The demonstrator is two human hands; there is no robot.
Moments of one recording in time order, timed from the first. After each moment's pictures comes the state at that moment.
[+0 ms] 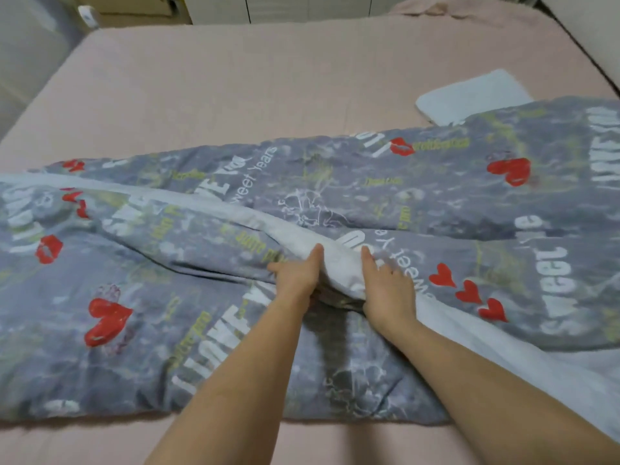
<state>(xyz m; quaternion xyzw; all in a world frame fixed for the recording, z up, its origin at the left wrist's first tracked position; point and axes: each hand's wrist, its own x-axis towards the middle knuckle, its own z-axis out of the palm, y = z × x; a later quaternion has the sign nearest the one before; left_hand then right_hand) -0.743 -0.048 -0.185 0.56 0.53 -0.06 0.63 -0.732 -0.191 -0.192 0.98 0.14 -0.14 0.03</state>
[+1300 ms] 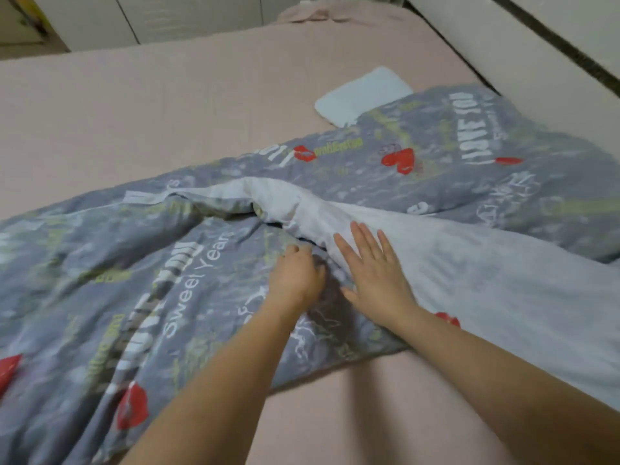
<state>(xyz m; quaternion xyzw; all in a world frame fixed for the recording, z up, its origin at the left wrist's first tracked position) -0.682 -0.149 -0.160 0.95 0.03 -0.18 0.25 -0.695 -0.307 -0.166 0.98 0.19 -0.05 0.02</state>
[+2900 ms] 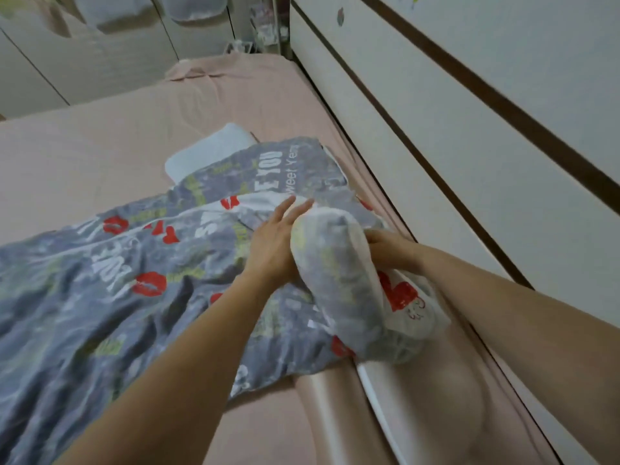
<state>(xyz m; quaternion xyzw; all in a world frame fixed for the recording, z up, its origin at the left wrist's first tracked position) -0.537 -0.624 -0.069 0.97 -0.14 0.03 0.19 -0.524 -0.843 -0.076 0.87 0.06 -0.28 -0.41</state>
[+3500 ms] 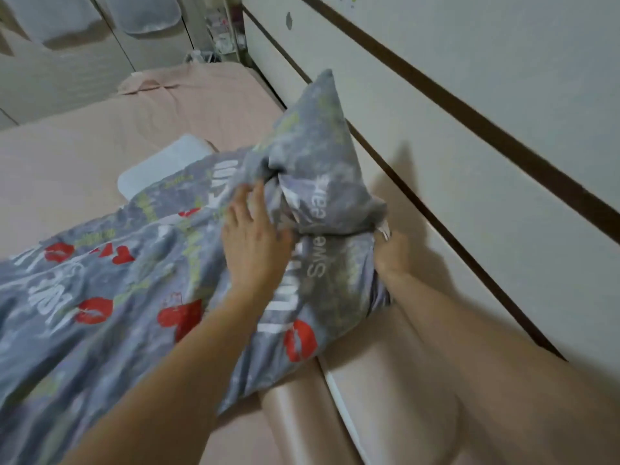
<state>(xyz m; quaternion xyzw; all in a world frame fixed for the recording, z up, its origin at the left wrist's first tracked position) -0.528 -0.702 -0.065 0.96 -0.03 0.17 0.21 -0.521 -0.912 -0.135 0.81 -0.34 0.02 -0.48</state>
